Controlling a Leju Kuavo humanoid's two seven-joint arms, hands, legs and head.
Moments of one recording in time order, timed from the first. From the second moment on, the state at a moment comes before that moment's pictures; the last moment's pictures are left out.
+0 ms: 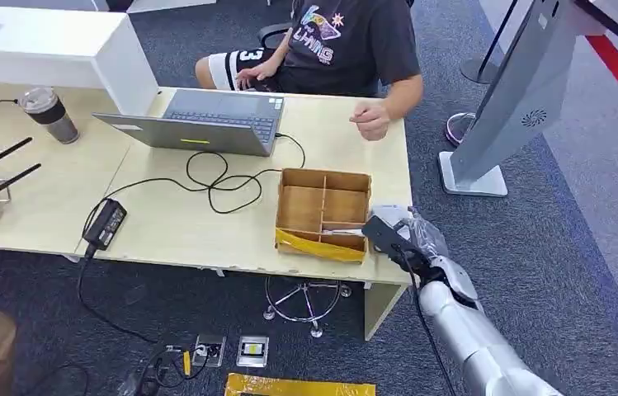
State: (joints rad) left arm -0.24 0.13 -0.83 -0.18 0.44 0.51 0.09; right arm -0.67 0.02 0.42 -0.38 0.92 -0.21 -0.16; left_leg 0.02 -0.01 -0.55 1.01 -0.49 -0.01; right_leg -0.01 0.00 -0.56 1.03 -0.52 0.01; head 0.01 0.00
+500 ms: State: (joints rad) left arm -0.23 0.13 -0.83 -0.18 0.44 0.52 0.09; right arm -0.85 -0.01 0.34 -0.51 0.63 -0.21 -0.31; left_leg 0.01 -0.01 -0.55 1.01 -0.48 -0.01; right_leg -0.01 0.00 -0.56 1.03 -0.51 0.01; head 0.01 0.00
